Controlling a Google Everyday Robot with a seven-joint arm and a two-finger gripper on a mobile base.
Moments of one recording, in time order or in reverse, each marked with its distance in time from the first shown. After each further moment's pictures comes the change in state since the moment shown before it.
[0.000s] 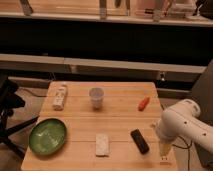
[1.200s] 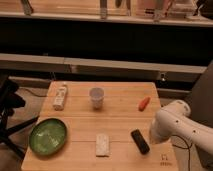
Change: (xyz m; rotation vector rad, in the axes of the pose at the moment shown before) arm -0.007 -0.009 0.036 -0.035 -0.020 0.005
